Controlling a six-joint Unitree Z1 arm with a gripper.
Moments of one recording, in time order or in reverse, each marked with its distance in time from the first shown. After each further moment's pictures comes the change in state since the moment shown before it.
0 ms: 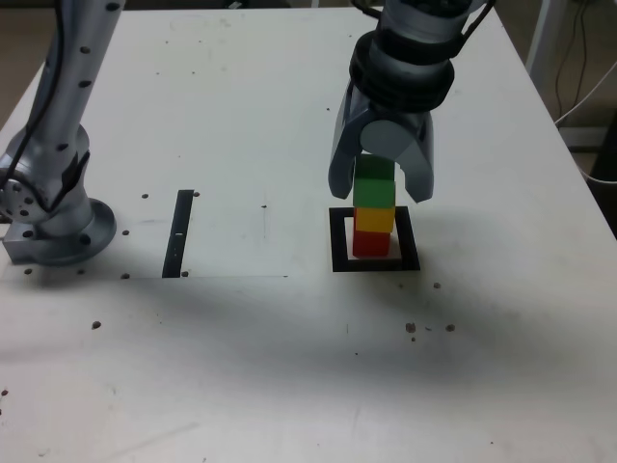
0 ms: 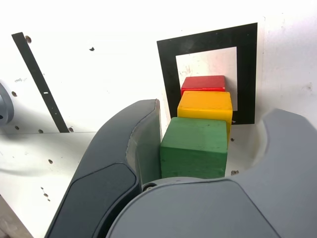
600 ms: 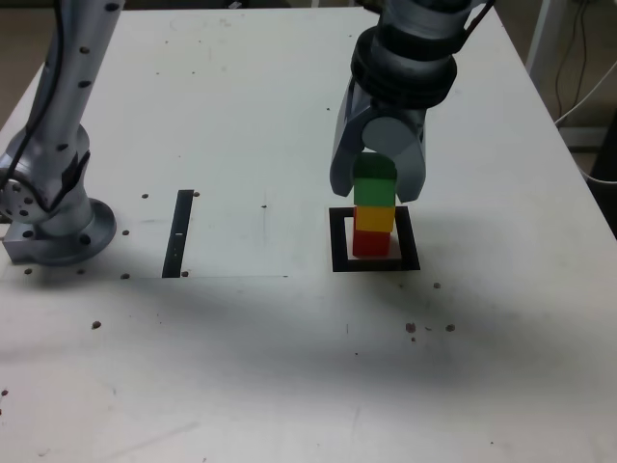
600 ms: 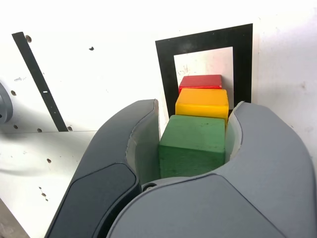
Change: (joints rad) arm -0.005 -0.001 -0.017 0.012 0.006 -0.013
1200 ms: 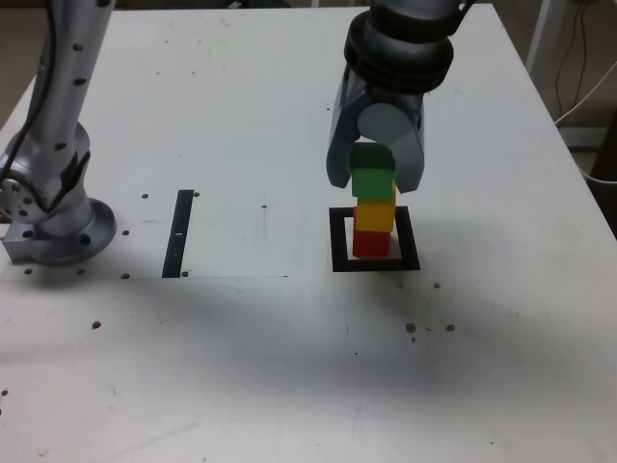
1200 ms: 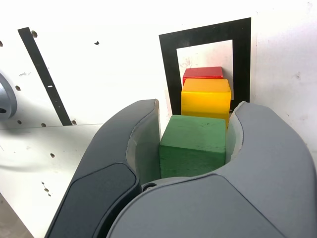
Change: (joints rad) arm -0.012 -0.029 -0.021 0.029 -0.004 -0.009
